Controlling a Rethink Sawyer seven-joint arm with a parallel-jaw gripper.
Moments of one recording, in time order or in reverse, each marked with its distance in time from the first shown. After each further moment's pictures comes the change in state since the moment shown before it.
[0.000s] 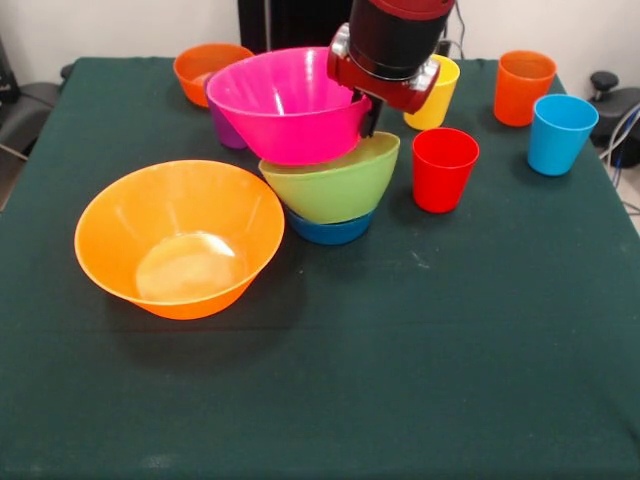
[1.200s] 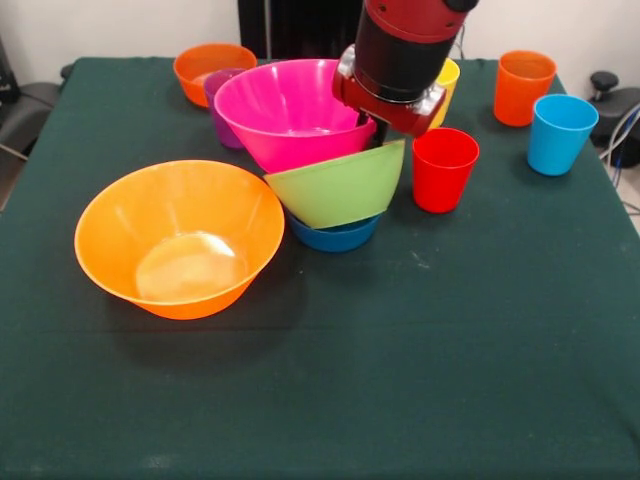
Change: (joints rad) arm 0.035 0.057 -0.047 -0.062 0.077 -0.020 0.047
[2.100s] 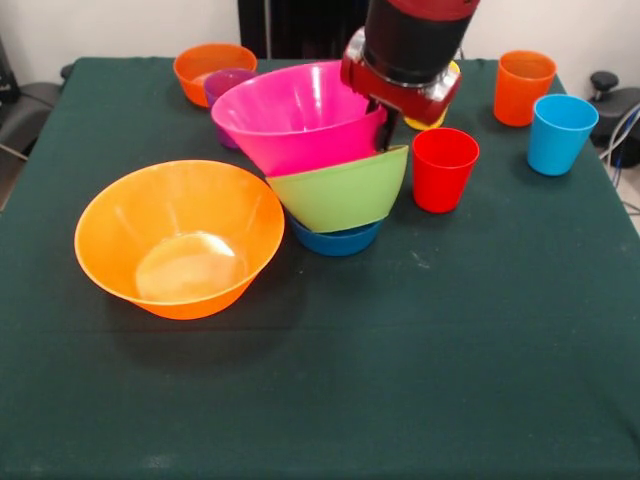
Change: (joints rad) arm 0.011 -0.041 -0.011 -0.022 0.018 0.061 0.011
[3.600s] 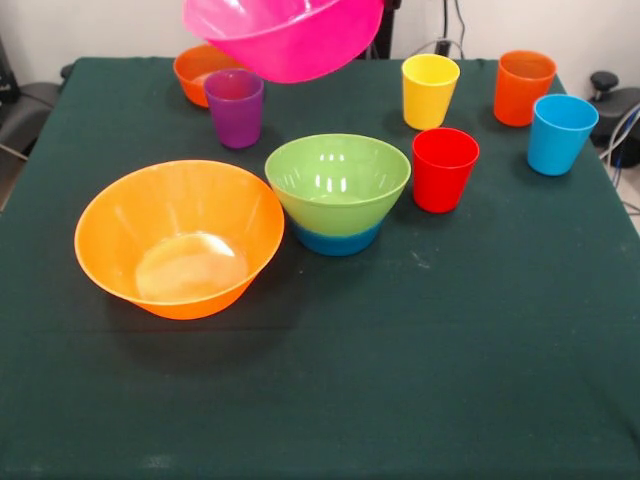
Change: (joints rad) arm -0.031 -0.187 -0.003 -0.030 -0.001 0.348 0.000
